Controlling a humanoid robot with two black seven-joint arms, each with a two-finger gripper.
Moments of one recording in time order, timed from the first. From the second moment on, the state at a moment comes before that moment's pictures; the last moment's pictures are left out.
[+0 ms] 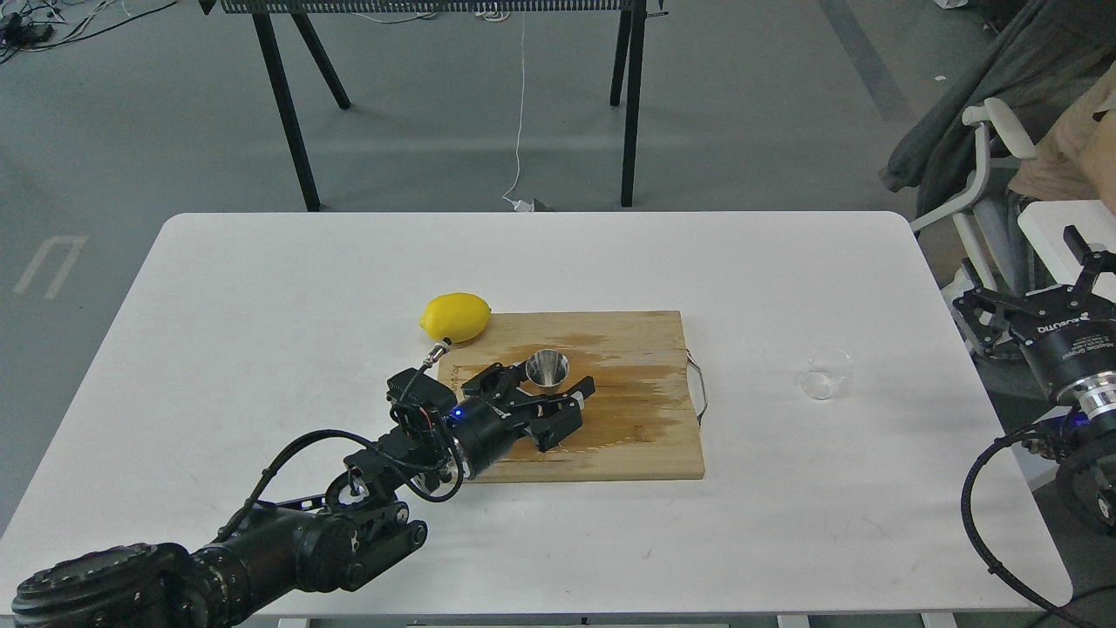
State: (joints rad) left arm -0.55 -0.04 -0.32 -0.56 1.74 0.49 -0.49; right arm 0.15 -0.51 1.34 0.98 0.33 0.49 -0.01
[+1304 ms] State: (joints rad) left arm -0.52 -0.01 -0.32 -0.56 1.74 0.49 -0.49; right arm 0.15 -0.51 1.34 0.98 0.33 0.49 -0.01
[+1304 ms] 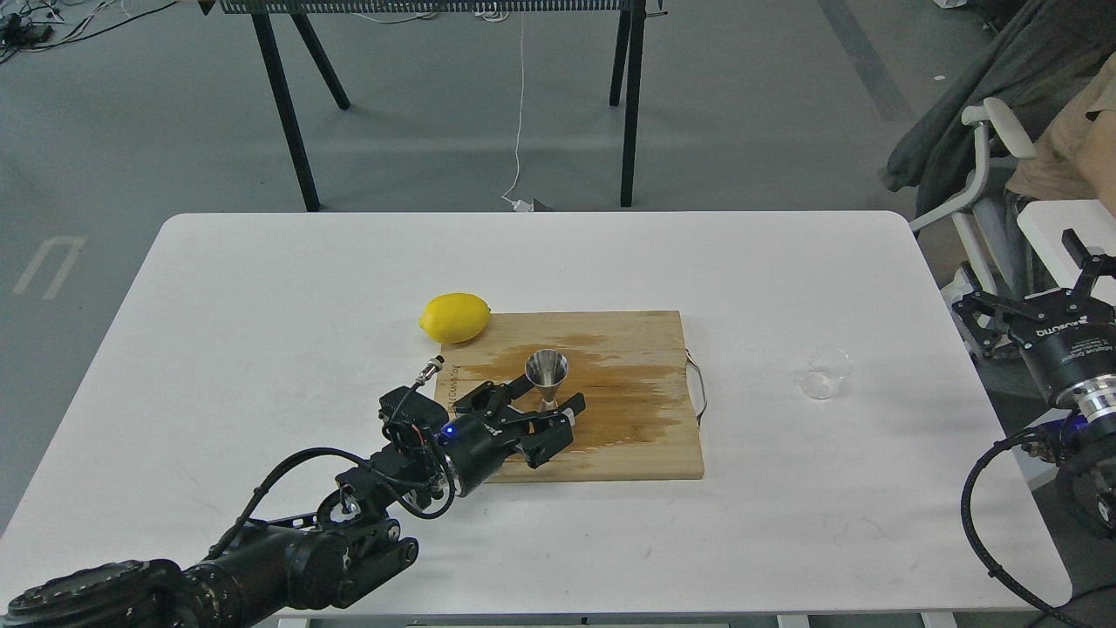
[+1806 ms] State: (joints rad) left arm -0.50 0.07 -0.32 -0.65 1.74 0.49 -0.49; right arm 0.15 -0.51 1.34 0.98 0.33 0.49 -0.01
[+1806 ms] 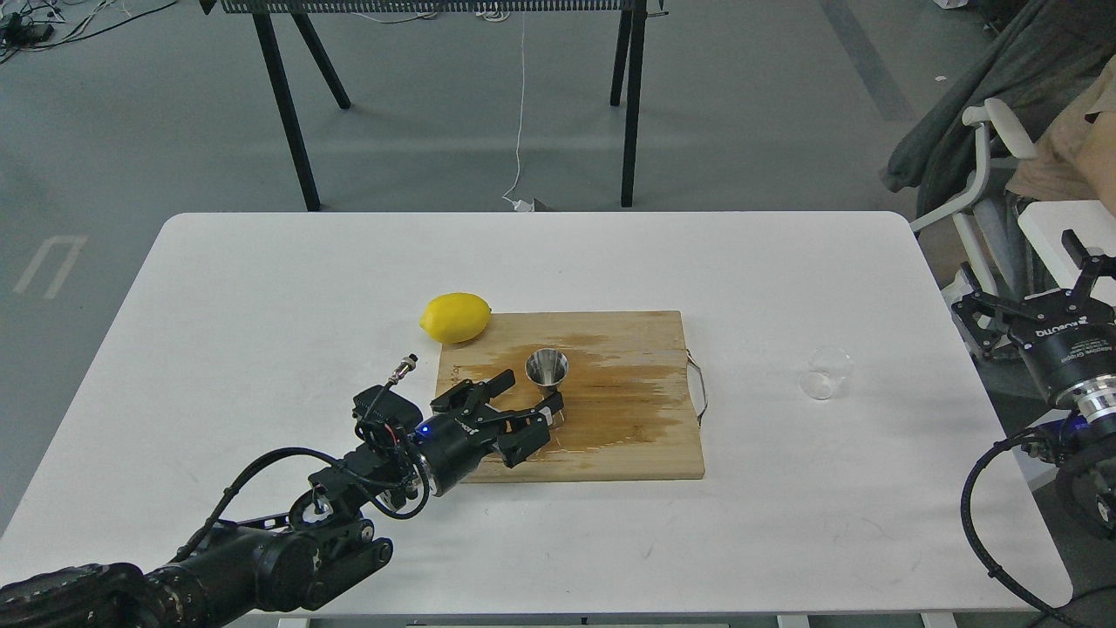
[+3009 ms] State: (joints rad) left arm -0.43 0.67 -0.78 -1.13 0.96 -0.48 -0.49; right arm 0.15 -0.50 1.31 1.00 0.34 0.49 -0.02
